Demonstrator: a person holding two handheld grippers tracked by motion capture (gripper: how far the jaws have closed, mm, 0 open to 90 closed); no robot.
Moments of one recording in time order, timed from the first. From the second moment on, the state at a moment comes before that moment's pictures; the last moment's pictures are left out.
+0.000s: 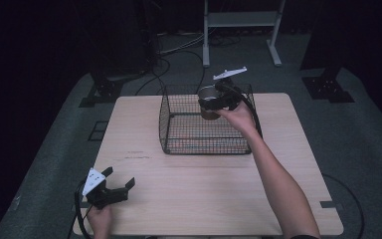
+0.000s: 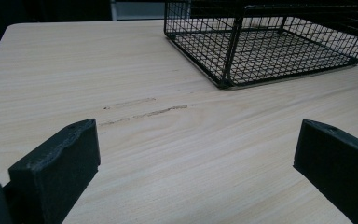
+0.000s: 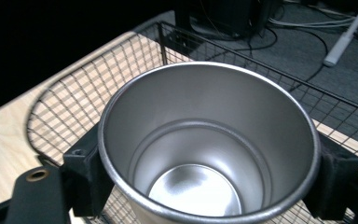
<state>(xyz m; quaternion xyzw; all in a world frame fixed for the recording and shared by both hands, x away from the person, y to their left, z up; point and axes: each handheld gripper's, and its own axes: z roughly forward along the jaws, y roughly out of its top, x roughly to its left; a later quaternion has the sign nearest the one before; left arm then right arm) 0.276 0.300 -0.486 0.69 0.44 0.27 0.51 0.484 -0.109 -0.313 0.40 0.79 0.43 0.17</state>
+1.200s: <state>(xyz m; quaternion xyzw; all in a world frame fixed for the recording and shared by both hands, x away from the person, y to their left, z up) 0.275 0.300 -0.486 0.69 0.44 0.27 0.51 0.528 -0.105 -0.371 0.43 0.81 0.36 0.16</state>
